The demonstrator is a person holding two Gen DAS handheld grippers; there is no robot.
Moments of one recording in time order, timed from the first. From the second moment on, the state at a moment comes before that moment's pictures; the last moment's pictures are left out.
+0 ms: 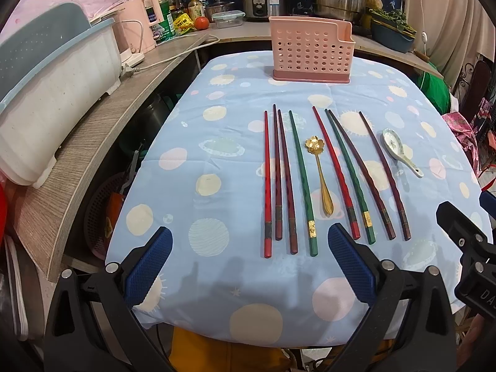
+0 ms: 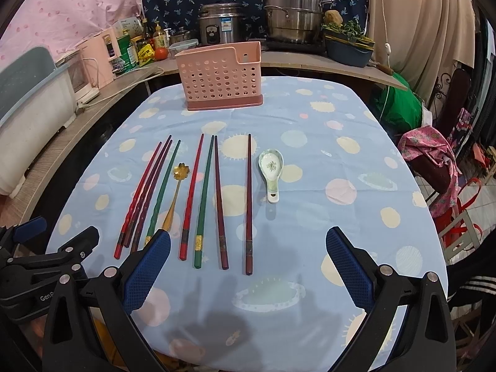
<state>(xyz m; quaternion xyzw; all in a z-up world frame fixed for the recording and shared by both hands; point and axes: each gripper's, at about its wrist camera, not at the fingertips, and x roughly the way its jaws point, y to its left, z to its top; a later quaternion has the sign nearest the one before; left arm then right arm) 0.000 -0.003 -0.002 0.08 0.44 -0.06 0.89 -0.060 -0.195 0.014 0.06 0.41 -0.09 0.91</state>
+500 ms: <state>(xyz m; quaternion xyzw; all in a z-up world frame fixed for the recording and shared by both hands) 0.001 -0.005 -0.001 0.08 0.44 -0.06 0.89 -0.059 -0.195 0.015 0.06 0.41 -0.09 0.91</state>
